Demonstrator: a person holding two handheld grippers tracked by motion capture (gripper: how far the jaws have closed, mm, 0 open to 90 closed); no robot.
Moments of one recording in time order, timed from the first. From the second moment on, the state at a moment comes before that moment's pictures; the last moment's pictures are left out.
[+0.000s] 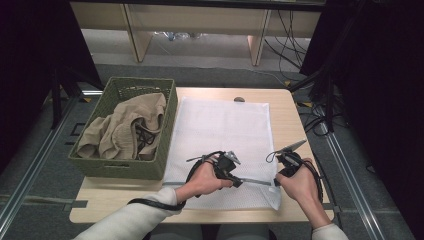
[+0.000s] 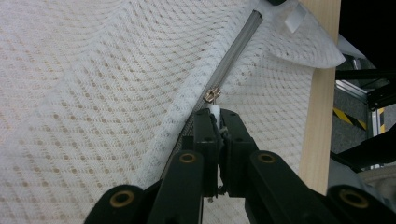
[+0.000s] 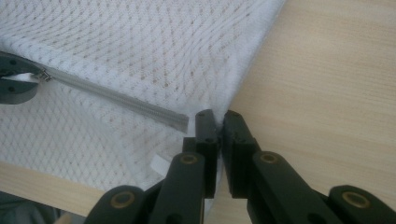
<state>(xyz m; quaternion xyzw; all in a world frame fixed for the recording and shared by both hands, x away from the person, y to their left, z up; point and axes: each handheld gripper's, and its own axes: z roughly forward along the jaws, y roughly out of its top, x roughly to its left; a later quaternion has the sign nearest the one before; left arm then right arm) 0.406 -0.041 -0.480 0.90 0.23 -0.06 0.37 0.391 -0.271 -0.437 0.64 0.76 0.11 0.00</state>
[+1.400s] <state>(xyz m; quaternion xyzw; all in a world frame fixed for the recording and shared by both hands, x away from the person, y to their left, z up) 0.409 -0.019 -0.482 0.90 0.24 -0.06 0.36 0.393 -0.278 -0.440 0.62 0.77 0.12 0.02</state>
